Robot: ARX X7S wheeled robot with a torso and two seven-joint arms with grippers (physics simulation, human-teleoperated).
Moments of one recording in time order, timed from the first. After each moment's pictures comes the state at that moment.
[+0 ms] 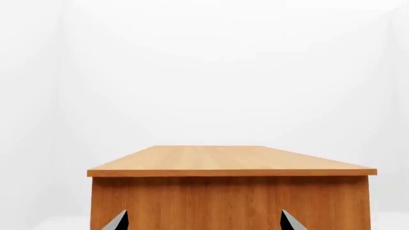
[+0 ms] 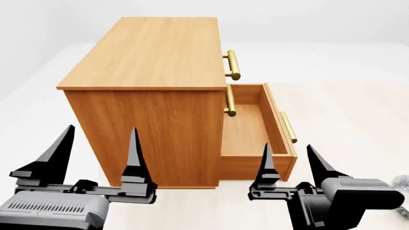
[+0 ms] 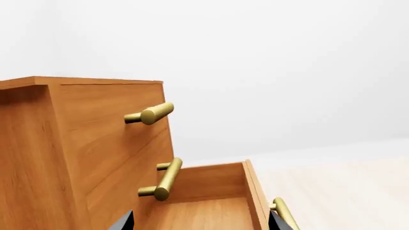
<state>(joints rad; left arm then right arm) 0.08 -0.27 0.12 0.93 -0.22 -0.37 -0.27 -0.06 0.30 -0.14 -0.63 0.40 0.26 0.31</state>
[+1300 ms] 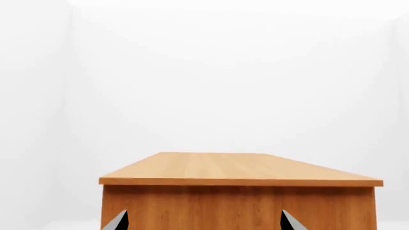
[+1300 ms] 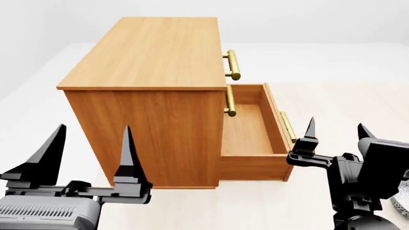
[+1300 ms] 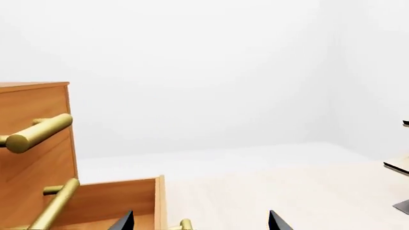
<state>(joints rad) 0.09 -0.32 0.13 0.94 -0.25 -0.33 -0.33 0.15 0.43 0.02 -0.69 0.50 0.62 0.50</state>
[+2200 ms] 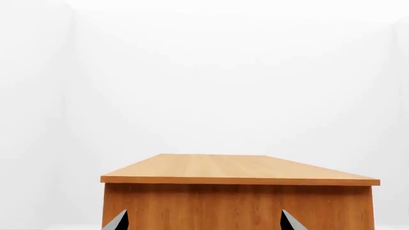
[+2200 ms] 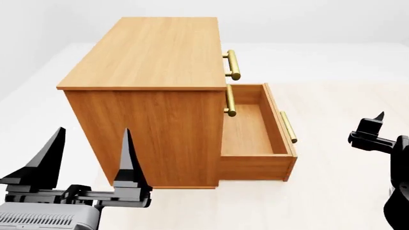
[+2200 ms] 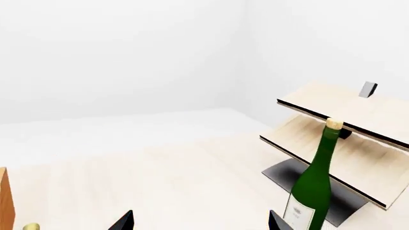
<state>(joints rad) 0.11 -0.35 0.15 0.92 -0.24 -0.25 -0.36 0.36 0.60 0.22 -0.52 0.60 0.96 0.62</state>
